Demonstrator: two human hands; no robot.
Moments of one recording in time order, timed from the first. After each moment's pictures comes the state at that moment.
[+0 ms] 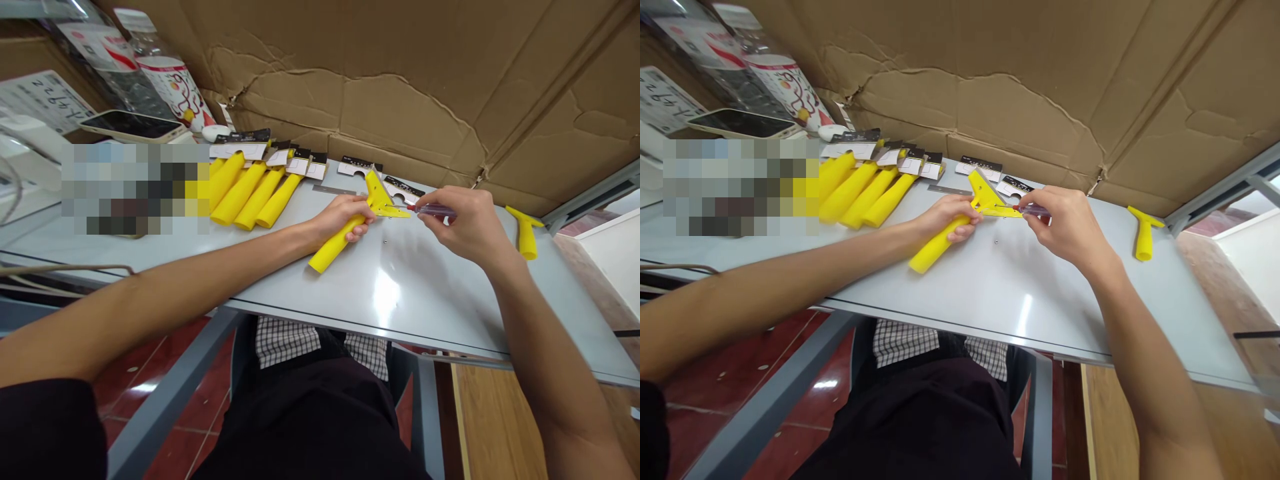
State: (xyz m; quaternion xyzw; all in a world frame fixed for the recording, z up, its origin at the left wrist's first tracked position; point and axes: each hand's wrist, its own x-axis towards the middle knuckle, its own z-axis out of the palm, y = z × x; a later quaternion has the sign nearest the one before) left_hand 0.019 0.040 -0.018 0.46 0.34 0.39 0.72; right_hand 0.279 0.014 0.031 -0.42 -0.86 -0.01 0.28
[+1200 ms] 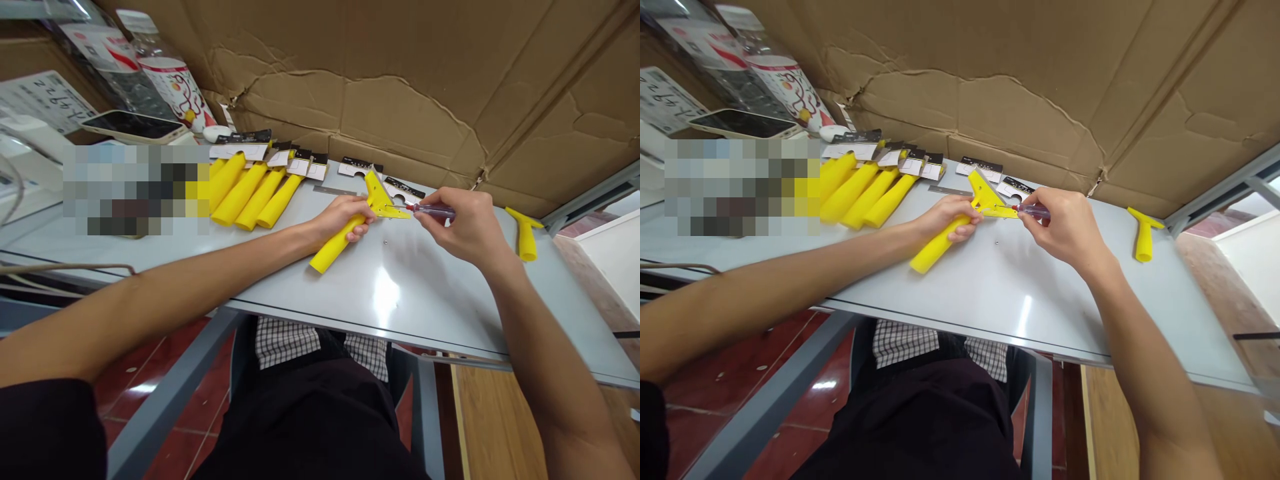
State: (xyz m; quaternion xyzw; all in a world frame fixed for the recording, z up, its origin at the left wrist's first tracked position) left_hand 0.020 0.041 -0.020 0.45 0.34 0.40 0.72; right_hand 0.273 0.011 0.031 -0.46 -0.84 -0.02 0.29
